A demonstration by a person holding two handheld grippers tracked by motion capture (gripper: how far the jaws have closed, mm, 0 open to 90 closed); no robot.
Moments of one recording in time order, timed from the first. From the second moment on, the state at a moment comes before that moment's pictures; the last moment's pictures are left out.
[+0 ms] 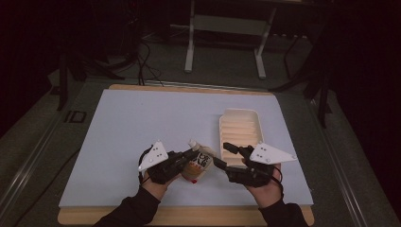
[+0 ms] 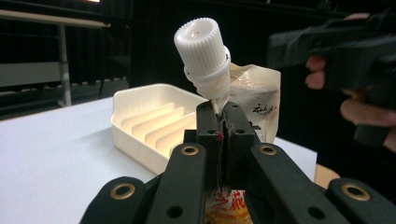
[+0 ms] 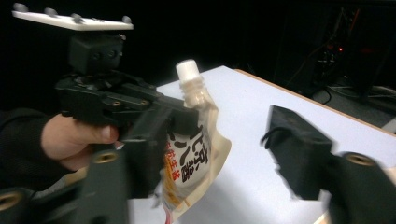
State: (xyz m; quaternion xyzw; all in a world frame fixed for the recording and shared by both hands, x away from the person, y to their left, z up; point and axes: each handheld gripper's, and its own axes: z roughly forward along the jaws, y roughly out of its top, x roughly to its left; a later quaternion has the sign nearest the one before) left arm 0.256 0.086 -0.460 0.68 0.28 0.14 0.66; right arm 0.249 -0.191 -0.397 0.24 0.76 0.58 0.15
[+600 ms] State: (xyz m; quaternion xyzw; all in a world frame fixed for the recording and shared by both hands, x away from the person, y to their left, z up) left arm 0.250 0.077 -0.460 0.66 0.24 0.14 0.70; right arm 0.257 -0.174 -0.409 0.24 0.79 0.56 0.12
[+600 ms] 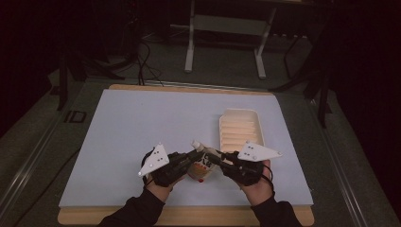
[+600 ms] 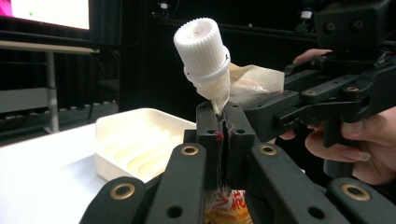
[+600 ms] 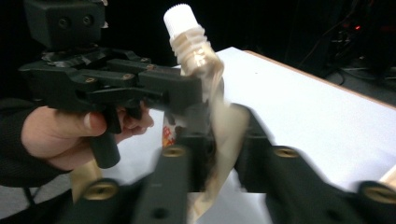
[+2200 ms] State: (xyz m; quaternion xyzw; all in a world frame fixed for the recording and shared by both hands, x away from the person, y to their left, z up) left arm 0.244 0.149 -0.466 0.70 0.30 0.09 0.64; right arm 0.333 -0.240 -0.336 0.13 0.81 0.56 0.14
